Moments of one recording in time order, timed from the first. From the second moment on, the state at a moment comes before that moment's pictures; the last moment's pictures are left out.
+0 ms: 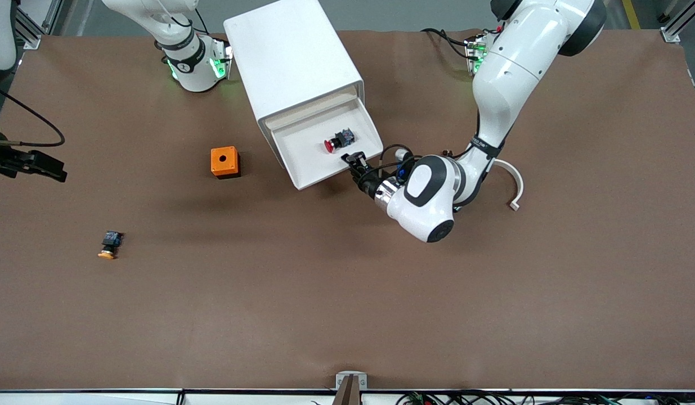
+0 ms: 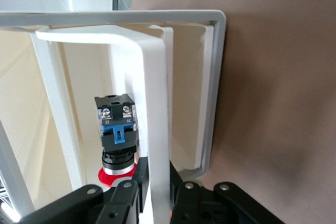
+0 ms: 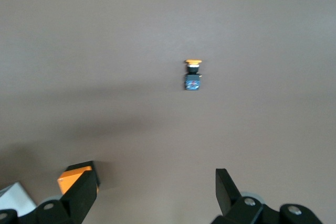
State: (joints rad) left arm -0.41 0.82 -0.21 -1.42 -0.90 1.70 -2.38; right arm -0.01 0.10 -0.07 -1.57 -0.10 1.62 -0.01
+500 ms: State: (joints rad) left arm -0.39 0.82 -0.20 -1.39 -0.89 1.71 -2.35; right arm 0.18 0.11 -0.05 -1.56 -0.02 1.55 0.55
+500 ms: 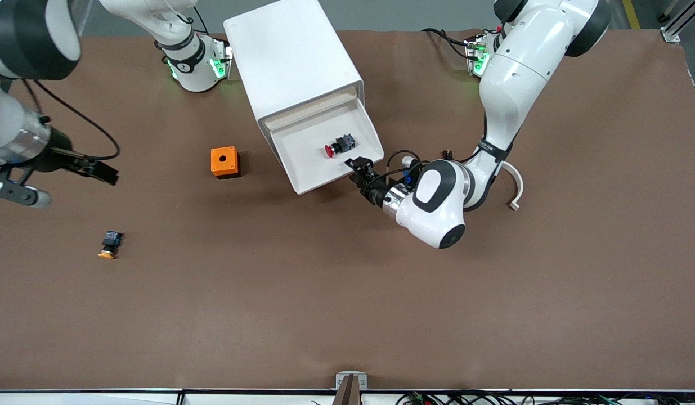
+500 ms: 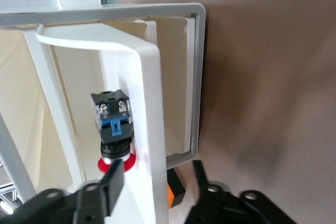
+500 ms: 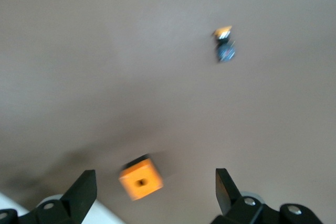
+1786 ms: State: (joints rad) left arm -0.19 0.58 -0.21 -1.29 -0.42 1.68 -2.17; right arm 0.81 0.21 -0.05 -1.74 0.08 1.99 1.69
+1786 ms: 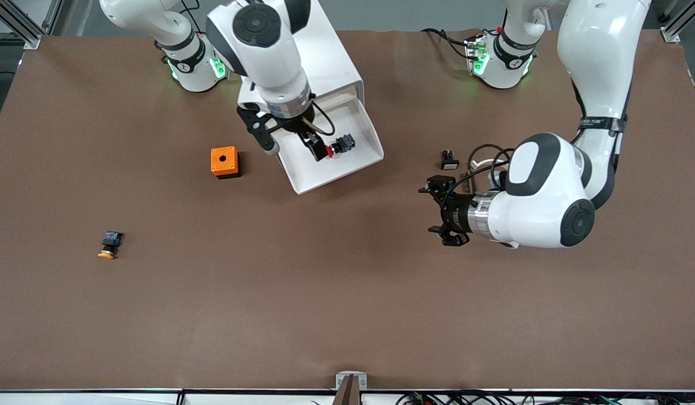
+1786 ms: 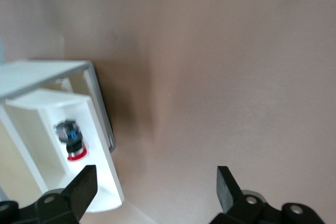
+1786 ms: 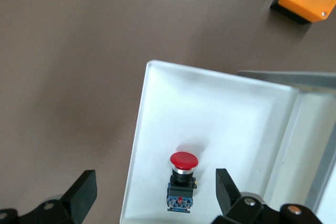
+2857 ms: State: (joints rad) left arm -0.21 0.52 -0.22 -1.29 -0.14 1.66 -1.44; right arm 0.95 0.38 -0.05 -1.71 0.08 2.00 1.84
